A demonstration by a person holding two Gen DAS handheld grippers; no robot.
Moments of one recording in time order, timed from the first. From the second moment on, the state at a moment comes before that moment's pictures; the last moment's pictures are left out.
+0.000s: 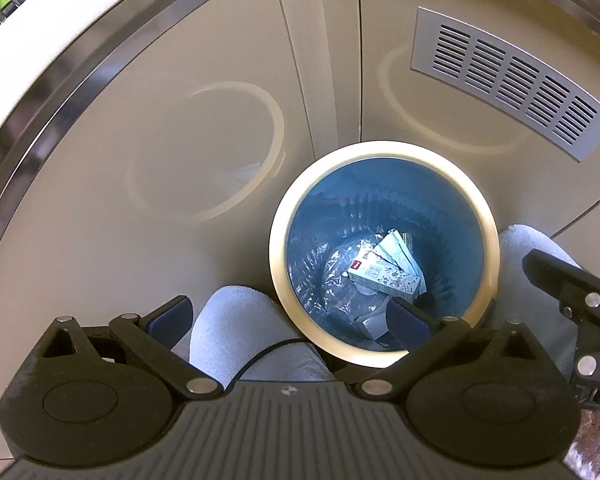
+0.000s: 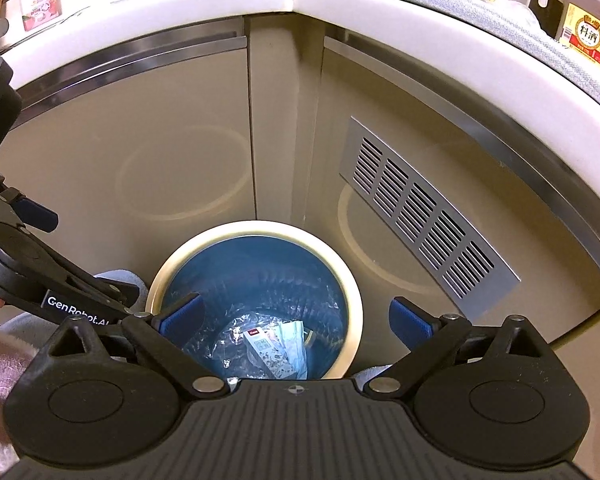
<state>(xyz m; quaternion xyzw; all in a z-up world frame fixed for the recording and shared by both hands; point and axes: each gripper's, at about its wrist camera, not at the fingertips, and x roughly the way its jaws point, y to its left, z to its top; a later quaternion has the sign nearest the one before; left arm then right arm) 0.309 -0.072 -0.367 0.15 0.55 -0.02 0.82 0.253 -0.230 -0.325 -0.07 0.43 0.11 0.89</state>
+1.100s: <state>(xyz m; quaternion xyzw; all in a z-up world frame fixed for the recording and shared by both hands) 0.305 -0.069 -0.353 0.16 0.52 -0.03 0.84 0.254 -0.241 -0.321 -0.05 0.42 0.09 0.90</state>
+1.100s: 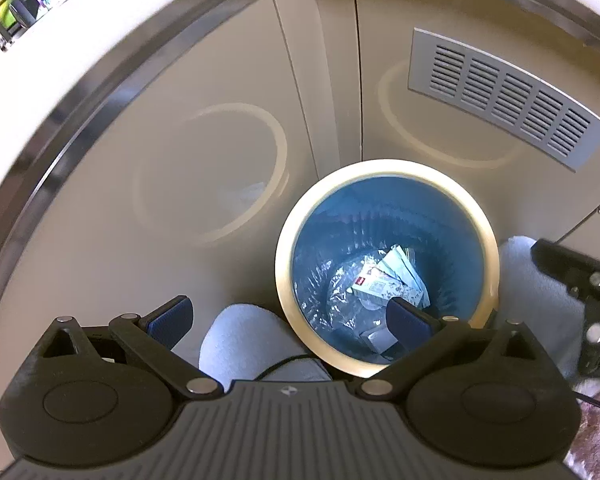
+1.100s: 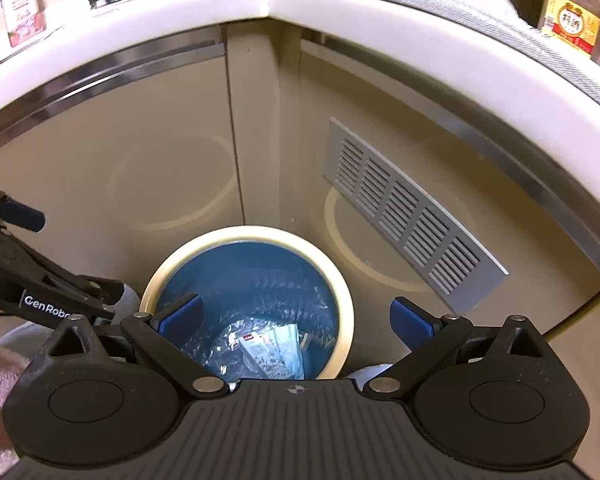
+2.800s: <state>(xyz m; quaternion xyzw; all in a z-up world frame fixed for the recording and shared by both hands) 0.383 -0.072 -0.188 0.06 0.37 -0.03 0.93 0.336 -0.351 -0.182 0.06 0.23 0.01 0.97</state>
